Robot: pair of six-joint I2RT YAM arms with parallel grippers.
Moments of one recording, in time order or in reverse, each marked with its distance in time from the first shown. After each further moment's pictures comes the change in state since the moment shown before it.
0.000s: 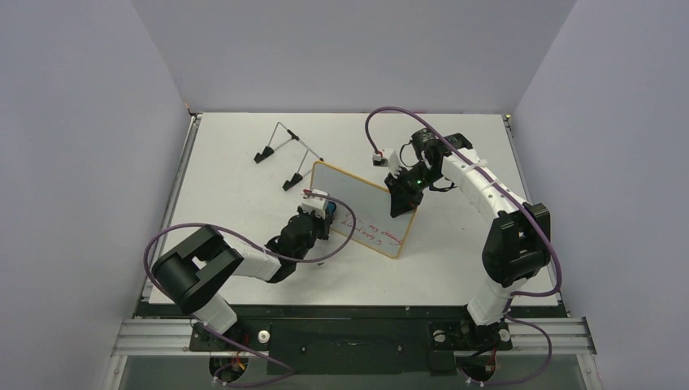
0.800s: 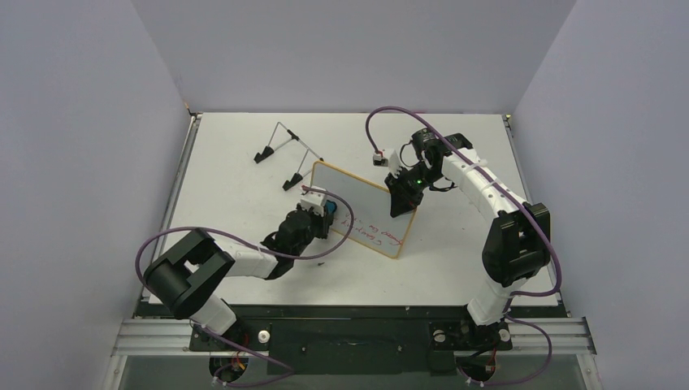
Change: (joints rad) left arm 0.030 -0.048 0.029 -0.116 0.082 -0.031; right arm -0.003 0.002 0.000 0.002 -0.003 0.004
